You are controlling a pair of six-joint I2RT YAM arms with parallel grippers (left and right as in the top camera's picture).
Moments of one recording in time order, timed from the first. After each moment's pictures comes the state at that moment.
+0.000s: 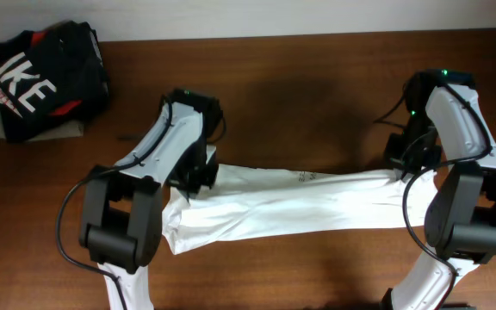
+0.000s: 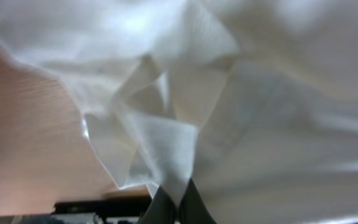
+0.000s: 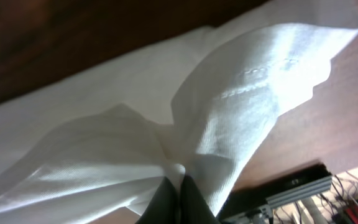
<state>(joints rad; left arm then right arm) -0.36 2.06 1.60 -1.51 0.01 -0.13 -0.17 1.99 1.61 -1.51 0.06 0.33</state>
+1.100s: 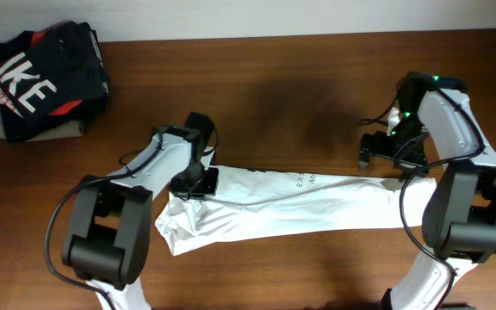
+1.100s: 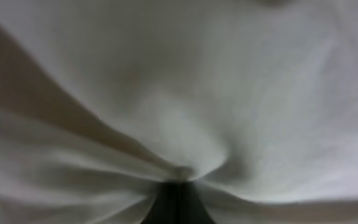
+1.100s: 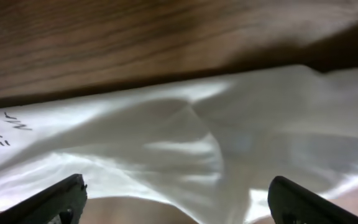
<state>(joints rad) -0.32 1.96 1.24 -0.93 0.10 -0.17 -0.13 1.99 1.55 -1.36 -0.11 0.15</state>
